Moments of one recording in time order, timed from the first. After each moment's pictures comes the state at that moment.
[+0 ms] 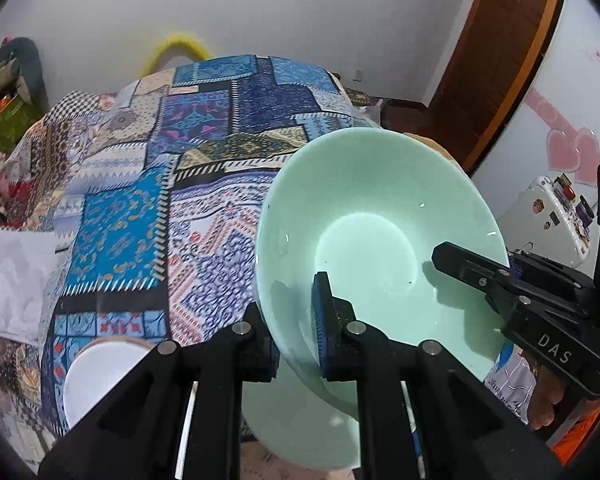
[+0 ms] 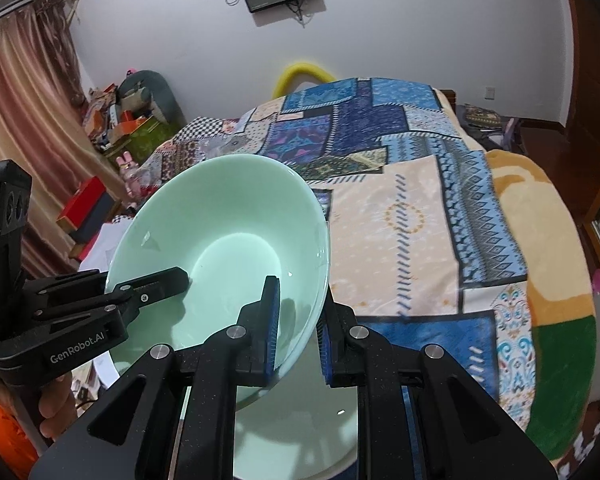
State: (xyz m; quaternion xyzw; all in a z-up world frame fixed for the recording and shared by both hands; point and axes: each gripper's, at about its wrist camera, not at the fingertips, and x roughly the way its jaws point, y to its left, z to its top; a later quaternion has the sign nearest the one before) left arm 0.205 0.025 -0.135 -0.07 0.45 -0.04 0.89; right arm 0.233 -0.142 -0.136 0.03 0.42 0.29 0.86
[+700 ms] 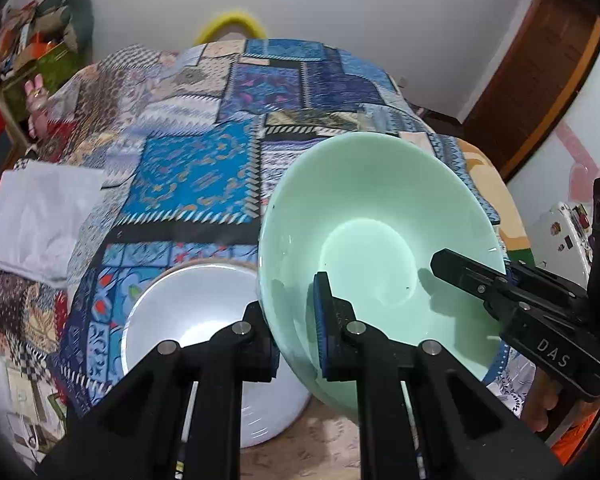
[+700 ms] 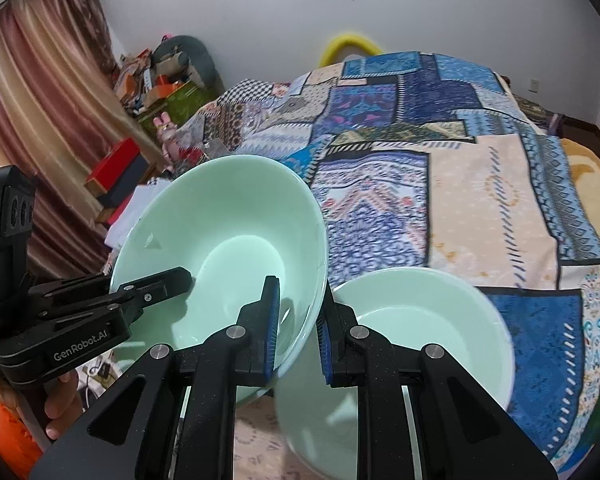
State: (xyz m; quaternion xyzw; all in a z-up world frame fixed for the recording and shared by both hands) left arm 0.139 0.119 -0.159 -0.13 0.46 0.02 0.88; right arm 0.193 -0.054 -0.160 0.01 0.44 0.34 0.83
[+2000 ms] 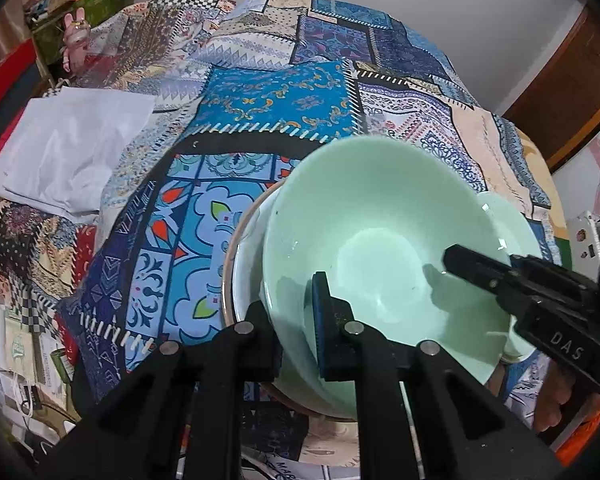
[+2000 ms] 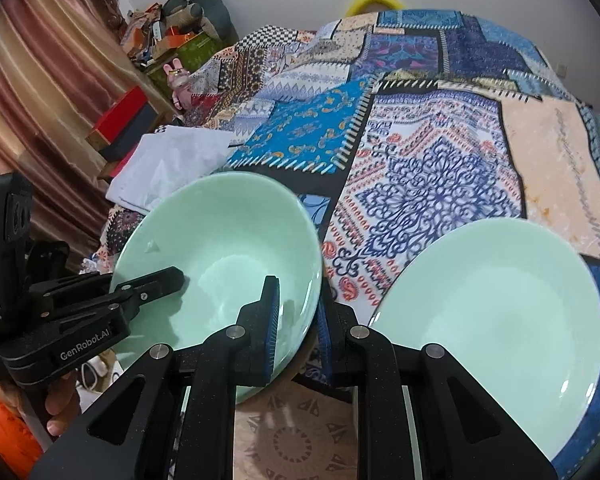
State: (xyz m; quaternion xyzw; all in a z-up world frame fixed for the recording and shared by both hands) left arm 0.096 0.196 -0.227 -0.16 0.51 0.07 0.84; right arm 0.168 0.010 -0.204 -0.03 0.50 0.36 0.79
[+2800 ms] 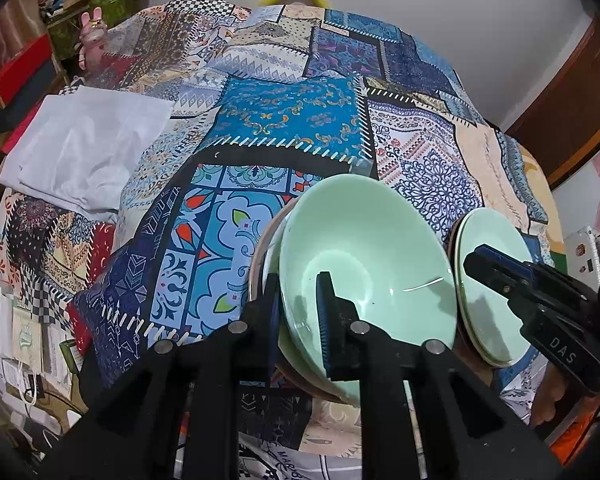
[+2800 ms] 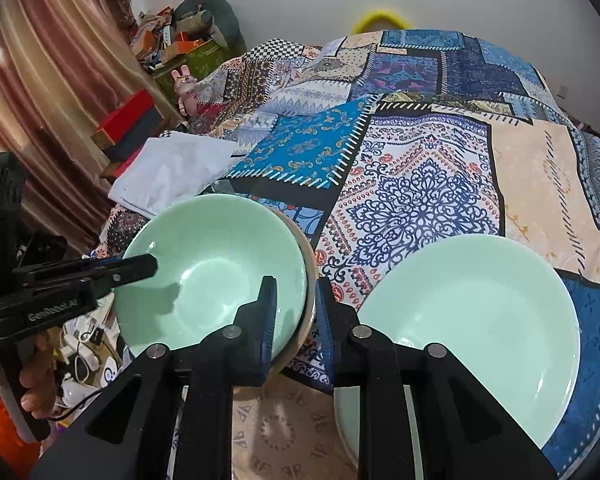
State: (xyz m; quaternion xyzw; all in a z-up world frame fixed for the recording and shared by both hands) left arm 0.083 0.205 -0.202 -0.18 0.50 0.08 0.84; right arm 0.164 -0.003 -0.194 -0.04 0.47 0.37 0.80
